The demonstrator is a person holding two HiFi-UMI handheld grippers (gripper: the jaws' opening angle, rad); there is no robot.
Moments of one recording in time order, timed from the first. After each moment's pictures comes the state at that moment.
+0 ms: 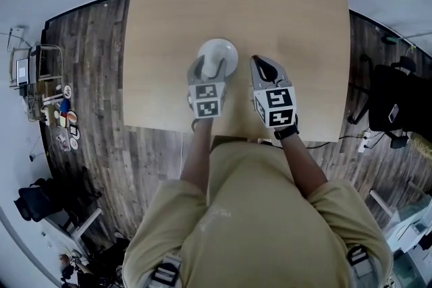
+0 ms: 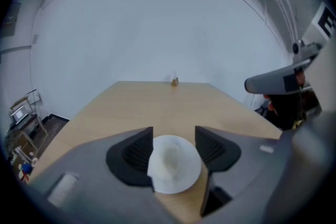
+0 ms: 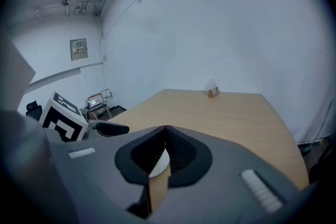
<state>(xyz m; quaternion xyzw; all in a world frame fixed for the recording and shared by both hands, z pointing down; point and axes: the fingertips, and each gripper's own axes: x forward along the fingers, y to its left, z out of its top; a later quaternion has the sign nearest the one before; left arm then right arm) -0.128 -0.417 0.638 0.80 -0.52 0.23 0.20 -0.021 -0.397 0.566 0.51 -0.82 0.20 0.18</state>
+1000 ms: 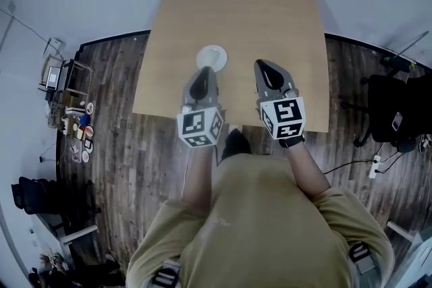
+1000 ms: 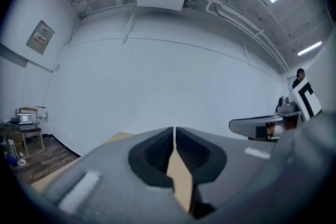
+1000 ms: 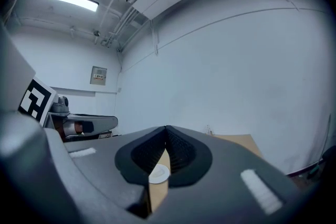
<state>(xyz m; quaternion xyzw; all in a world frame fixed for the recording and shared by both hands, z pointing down) -0.048 -0.193 0.389 0.82 -0.57 0.01 0.04 0.076 -0.193 0.391 0.51 -0.86 0.04 0.02</state>
